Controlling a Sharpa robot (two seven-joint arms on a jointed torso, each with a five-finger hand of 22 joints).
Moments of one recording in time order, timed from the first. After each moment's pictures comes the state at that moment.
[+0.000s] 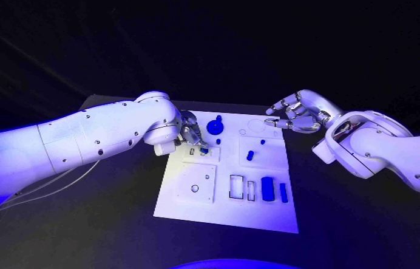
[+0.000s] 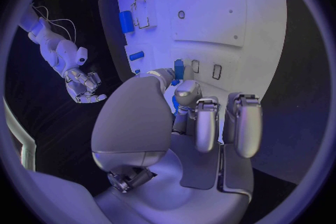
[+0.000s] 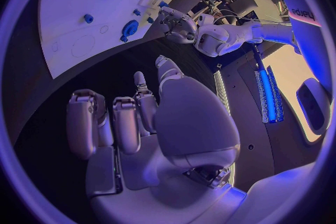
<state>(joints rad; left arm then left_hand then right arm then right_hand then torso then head) 1.29 -0.68 -0.02 1.42 -0.90 0.14 -0.67 1.36 -0.18 0.48 0.33 0.24 1.01 0.06 0.39 0.64 1.34 -0.02 1.07 1.09 1.47 -0.07 1.57 1.31 0.01 1.47 0.04 1.56 1.31 1.31 -0.96 -0.12 1.65 -0.99 -0.43 0.02 1.38 -0.10 0.02 0.22 0.36 1.01 0.14 0.10 0.19 1.40 0.06 1.38 1.31 1.47 -0.01 1.51 1.31 0.03 1.46 0.10 1.39 1.31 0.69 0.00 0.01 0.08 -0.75</state>
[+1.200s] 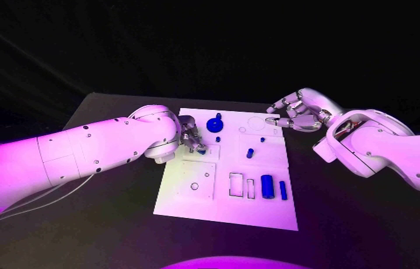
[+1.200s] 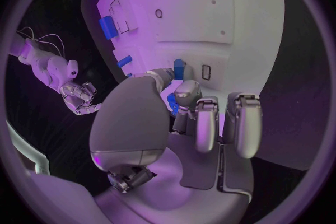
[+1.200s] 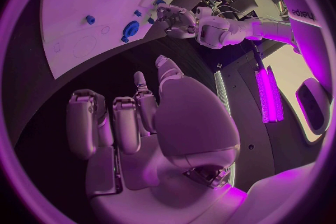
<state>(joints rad) 1.22 -0.70 -0.02 1.48 -1.10 0.02 -0.66 1.33 -0.20 0.53 0.30 0.23 1.01 0.06 0.42 0.68 1.35 -0.02 1.07 1.09 1.47 -0.07 1.57 1.31 0.01 1.47 0.04 1.56 1.31 1.30 -0.96 -0.12 1.65 -0.99 -0.43 0.02 1.38 -0.10 0.01 0.21 0.36 1.01 0.14 0.10 0.19 1.40 0.06 1.38 1.31 1.47 -0.01 1.51 1.31 0.03 1.46 0.10 1.40 1.31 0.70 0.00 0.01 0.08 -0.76</state>
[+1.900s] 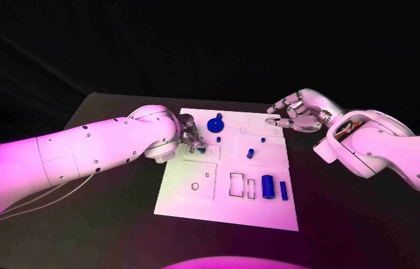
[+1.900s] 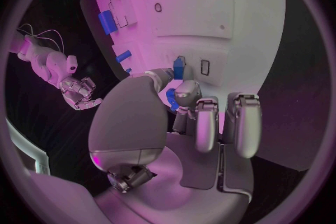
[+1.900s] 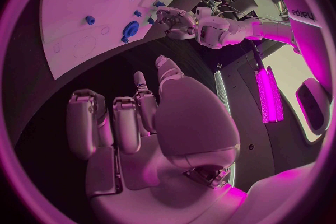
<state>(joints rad) 1.22 -0.71 -0.02 1.48 -1.10 -0.03 -0.66 1.30 -0.22 0.56 0.27 0.23 1.01 0.06 0.43 0.69 1.35 -0.03 1.07 1.09 1.47 -0.07 1.57 1.31 0.02 1.47 0.03 1.56 1.31 1.30 -0.96 -0.12 1.65 -0.99 -0.43 0.03 1.38 -0.10 0.01 0.21 0.36 1.01 0.14 0.10 0.19 1.40 0.06 1.38 1.31 1.47 -0.01 1.51 1.31 0.03 1.46 0.10 1.40 1.31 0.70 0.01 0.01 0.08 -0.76</state>
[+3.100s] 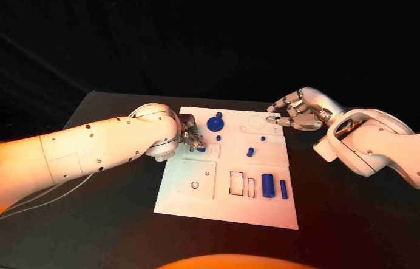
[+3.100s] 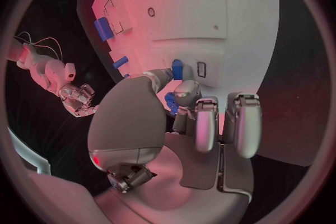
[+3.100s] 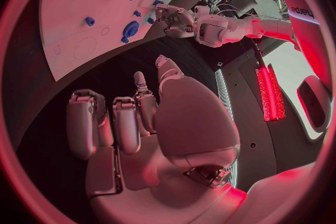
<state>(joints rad) 1.22 -0.69 -0.02 1.46 -1.14 0.03 -0.65 1.28 -0.23 0.58 0.26 0.23 1.01 0.05 0.44 0.70 1.36 -0.03 1.06 1.08 1.47 -0.08 1.57 1.31 0.01 1.47 0.03 1.56 1.31 1.30 -0.96 -0.12 1.65 -0.97 -0.42 0.03 1.38 -0.10 0.01 0.21 0.36 1.01 0.14 0.10 0.19 1.40 0.06 1.38 1.31 1.47 -0.01 1.51 1.31 0.03 1.46 0.10 1.40 1.31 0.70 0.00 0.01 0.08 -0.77</state>
